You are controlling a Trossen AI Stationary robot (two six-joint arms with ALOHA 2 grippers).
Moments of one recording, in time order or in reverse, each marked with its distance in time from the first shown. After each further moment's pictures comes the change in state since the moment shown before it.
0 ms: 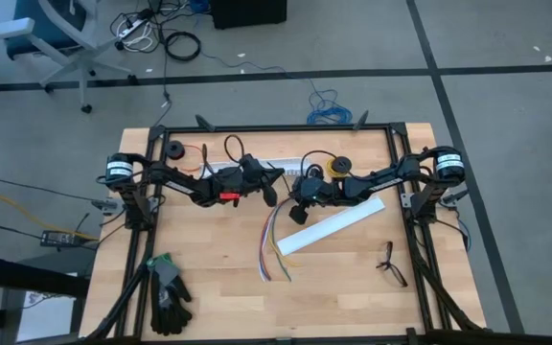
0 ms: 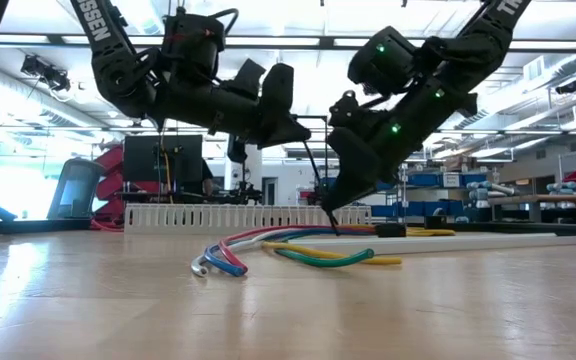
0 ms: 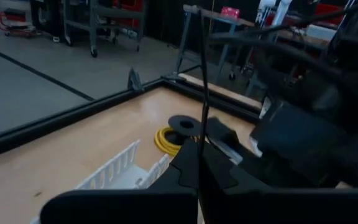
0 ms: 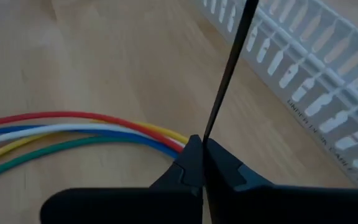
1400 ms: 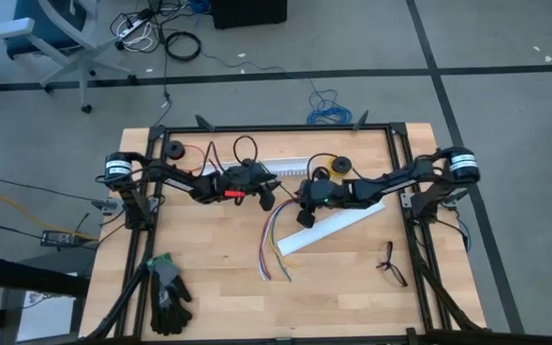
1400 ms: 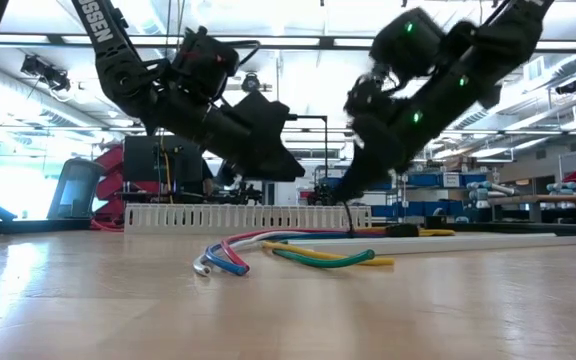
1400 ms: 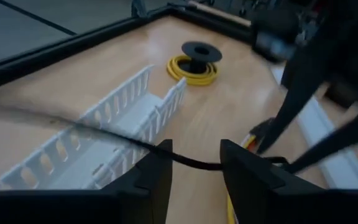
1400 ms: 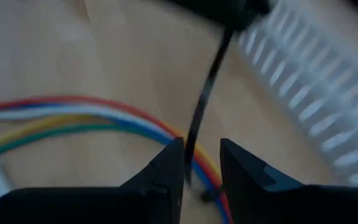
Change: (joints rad) left arm 0.025 -0.003 0.003 -0.301 0.100 -0.025; right arm 0.035 -0.122 -0.087 0.104 0.018 -0.107
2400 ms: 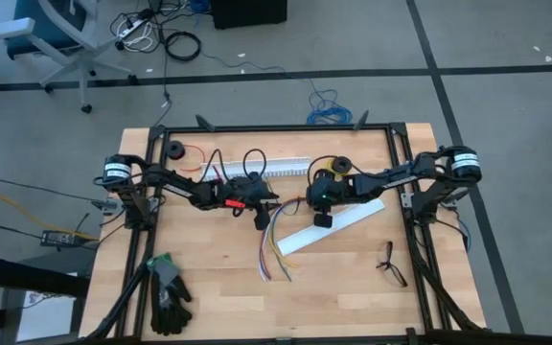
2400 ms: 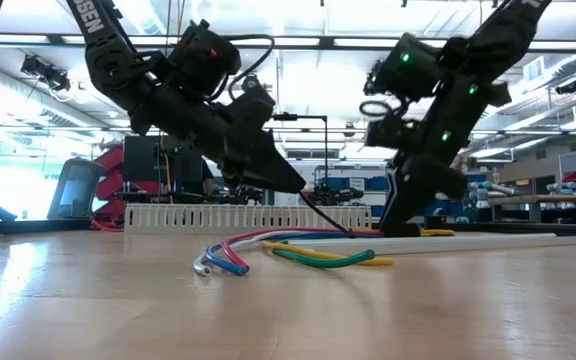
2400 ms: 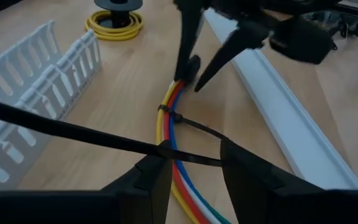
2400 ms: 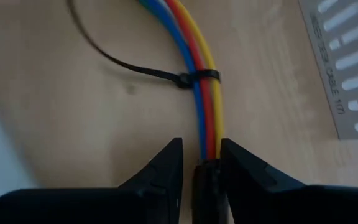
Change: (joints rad) left arm -0.081 -0.010 -0.002 -0.113 0.161 0.108; right arm -0.066 -0.011 0.002 -0.333 -0.102 -0.242
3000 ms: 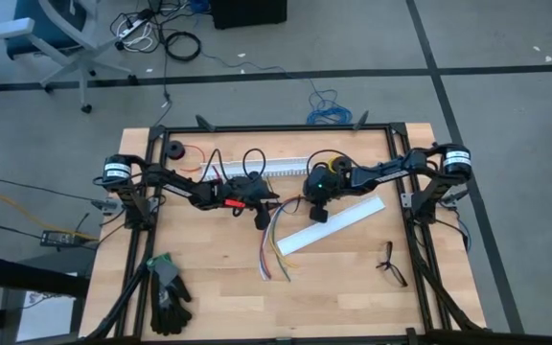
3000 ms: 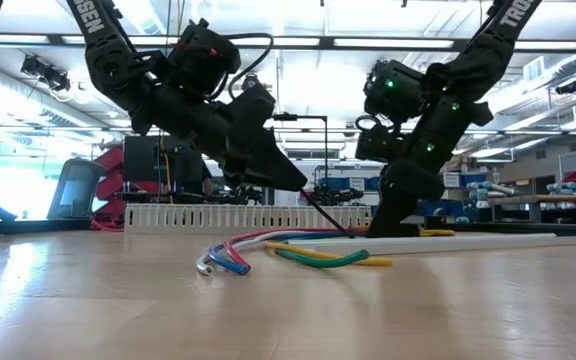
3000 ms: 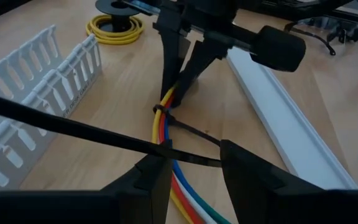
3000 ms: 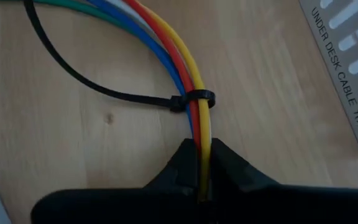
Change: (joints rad) left arm 0.000 0.000 0.000 0.016 -0.001 -0.007; right arm -0.110 0.081 0.002 0.030 -0.151 0.009
